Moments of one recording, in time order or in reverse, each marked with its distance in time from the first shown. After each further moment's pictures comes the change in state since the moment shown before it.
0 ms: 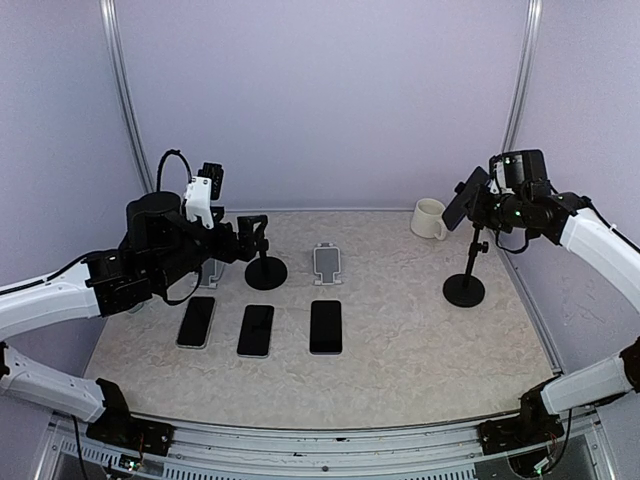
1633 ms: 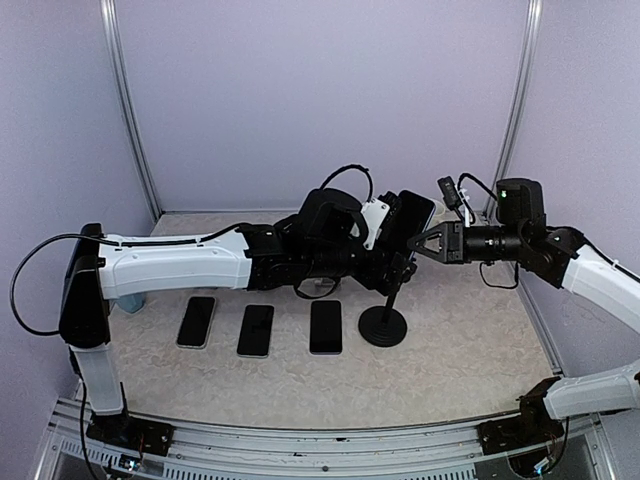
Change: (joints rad) left arm -0.253 0.773 0.720 -0.180 0.314 -0.008; right arm 0.189 -0.162 -0.252 0.234 -0.729 -0.049
